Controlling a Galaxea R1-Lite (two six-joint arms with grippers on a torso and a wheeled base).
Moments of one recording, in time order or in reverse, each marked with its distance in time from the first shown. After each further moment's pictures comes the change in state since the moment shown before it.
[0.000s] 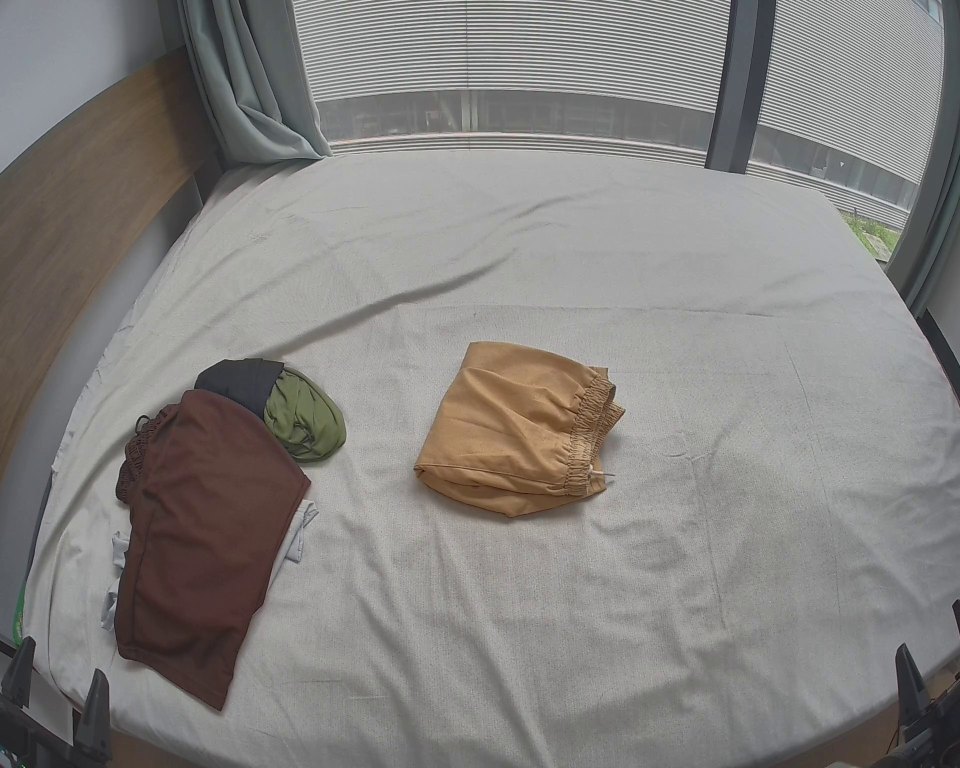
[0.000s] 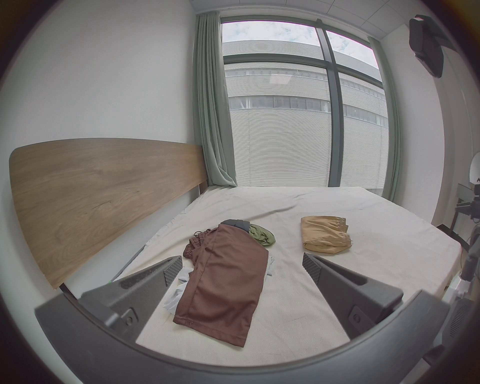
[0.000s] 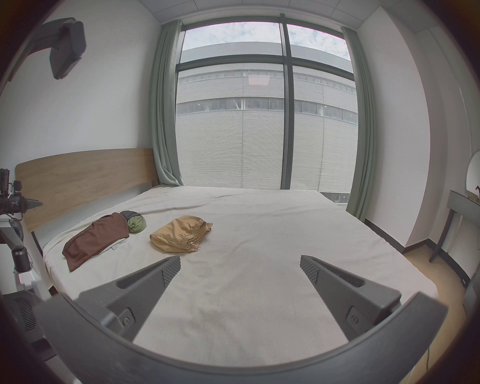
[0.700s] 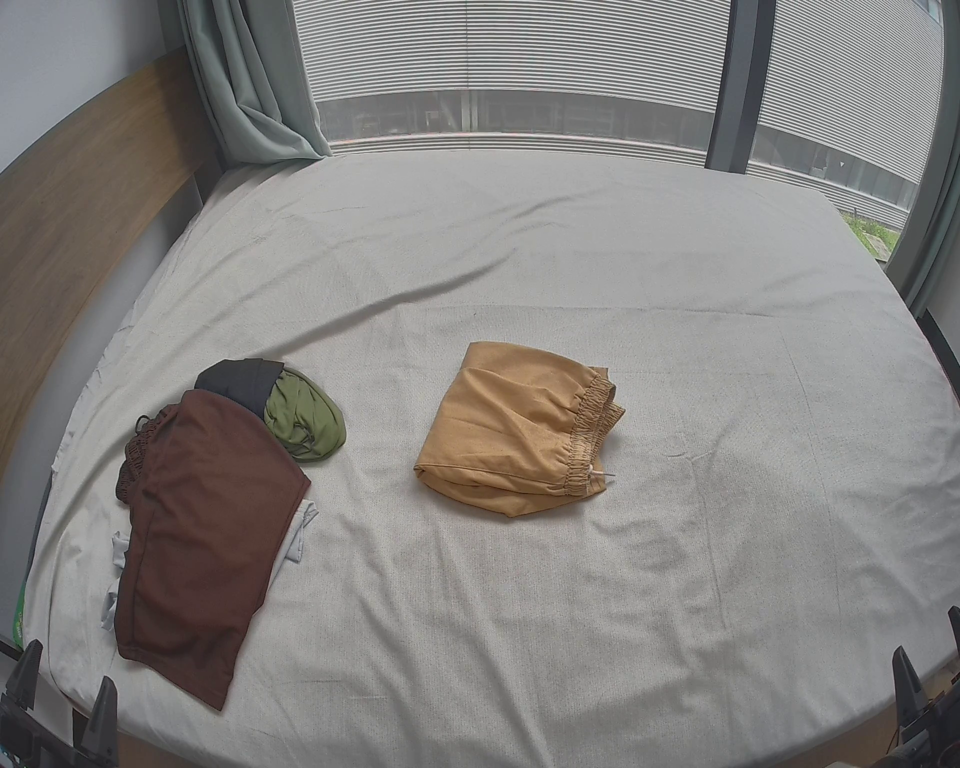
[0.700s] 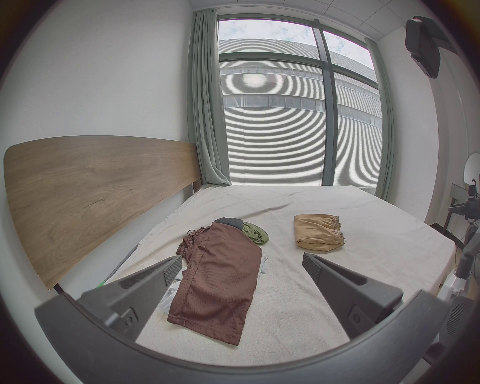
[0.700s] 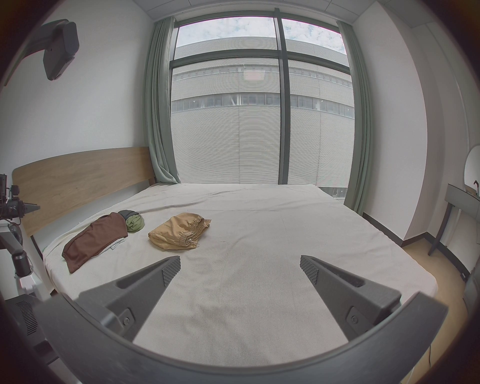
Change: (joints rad) left arm -0.005 -0.002 0.000 0.015 -0.030 -0.001; right arm 0.000 0.000 0.000 0.039 -0.022 0.028
